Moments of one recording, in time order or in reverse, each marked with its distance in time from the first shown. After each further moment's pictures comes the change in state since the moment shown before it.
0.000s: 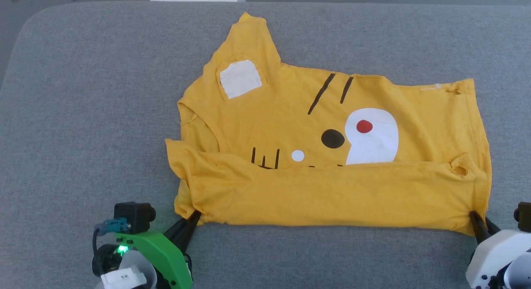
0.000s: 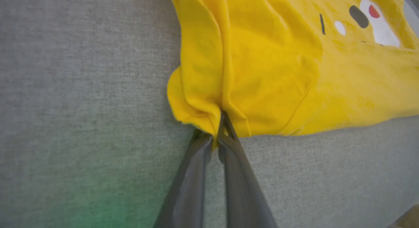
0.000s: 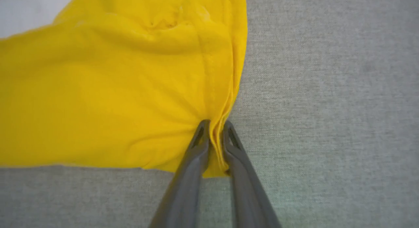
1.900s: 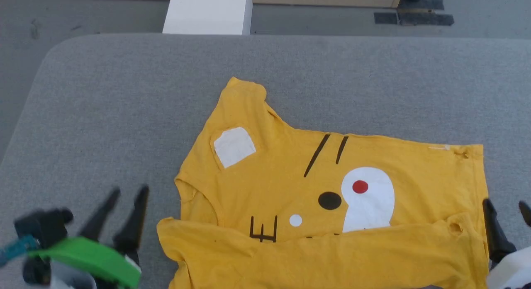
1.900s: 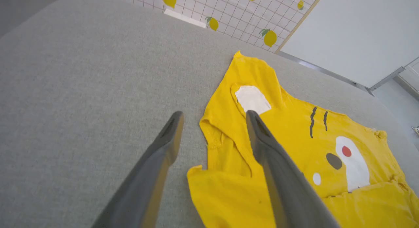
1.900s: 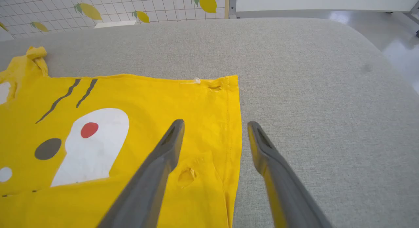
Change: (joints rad) left arm 0.200 0.071 0.213 -0.367 -0.112 0.097 -0.093; right arm 0.125 0.009 -0.028 -0.250 0.040 0.000 -0.113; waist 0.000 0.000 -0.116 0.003
